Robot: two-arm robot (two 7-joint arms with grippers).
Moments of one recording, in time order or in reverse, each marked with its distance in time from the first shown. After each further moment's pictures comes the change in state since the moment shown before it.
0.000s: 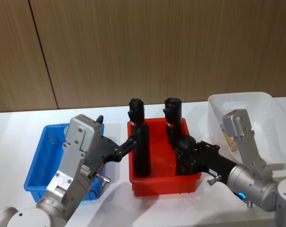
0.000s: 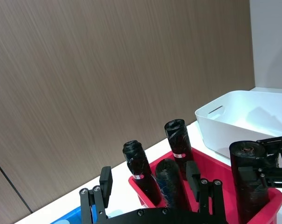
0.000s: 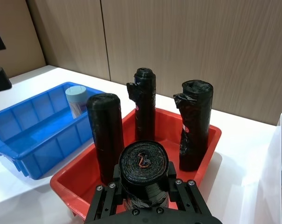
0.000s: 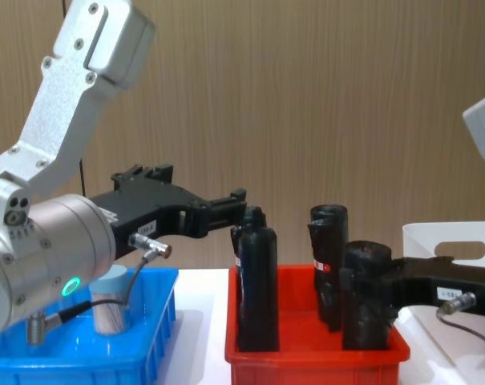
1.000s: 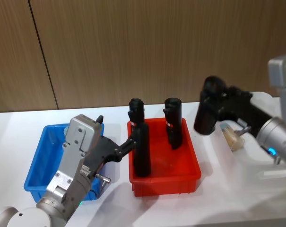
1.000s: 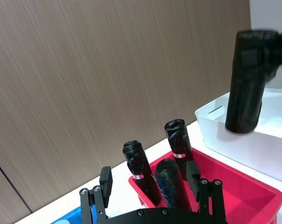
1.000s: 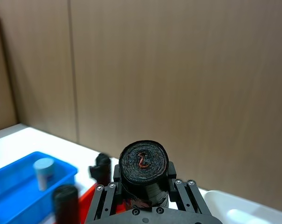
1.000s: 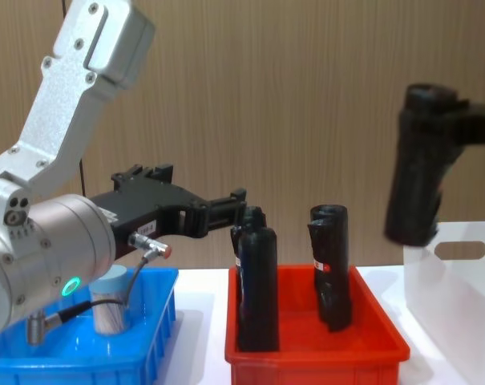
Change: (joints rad) left arm 0.000 0.000 0.000 0.000 0.000 0.000 0.000; right arm 0.021 0.075 0.087 -0.233 0.065 0.018 -0.085
